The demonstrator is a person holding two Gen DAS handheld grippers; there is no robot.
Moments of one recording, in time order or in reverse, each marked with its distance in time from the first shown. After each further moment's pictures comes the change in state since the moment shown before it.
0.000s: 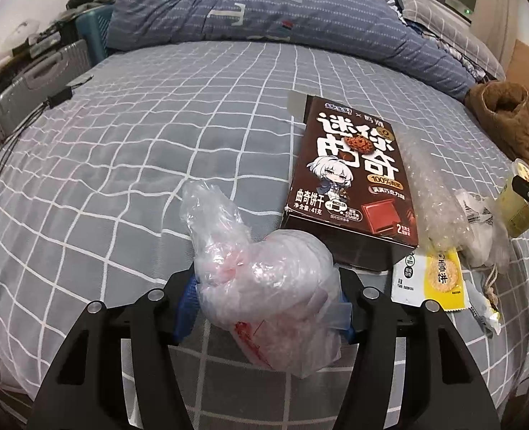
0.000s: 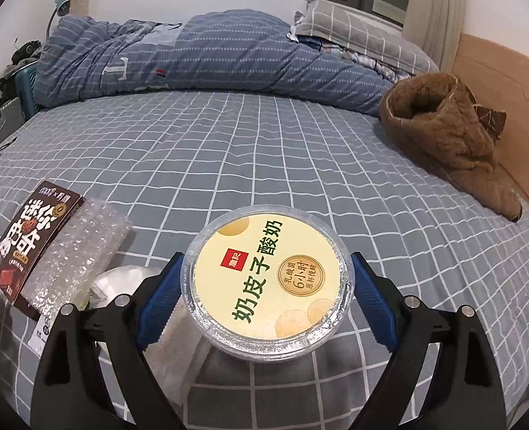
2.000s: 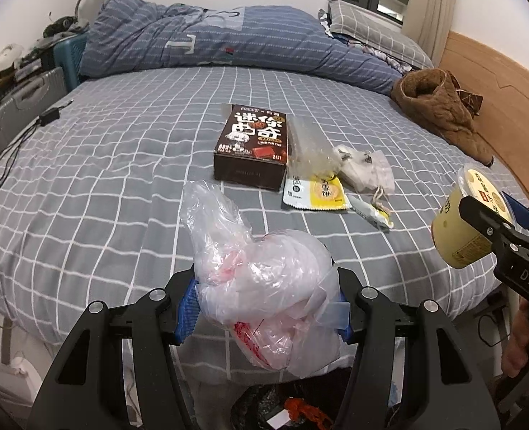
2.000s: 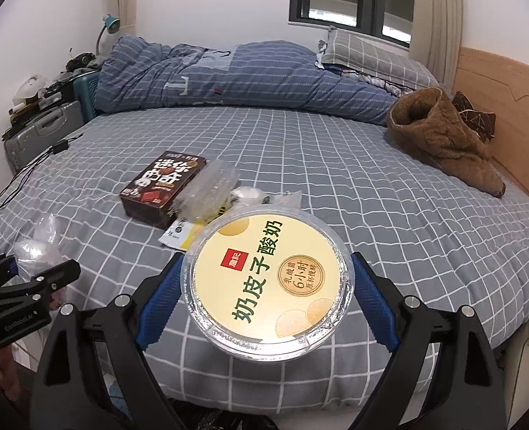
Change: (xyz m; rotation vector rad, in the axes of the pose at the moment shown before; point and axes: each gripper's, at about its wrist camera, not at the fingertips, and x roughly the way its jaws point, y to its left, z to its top) left arm -0.137 -0.022 -0.090 0.099 -0.079 -0.172; right arm -0.199 0.049 -0.100 -0.004 -0.077 0.118
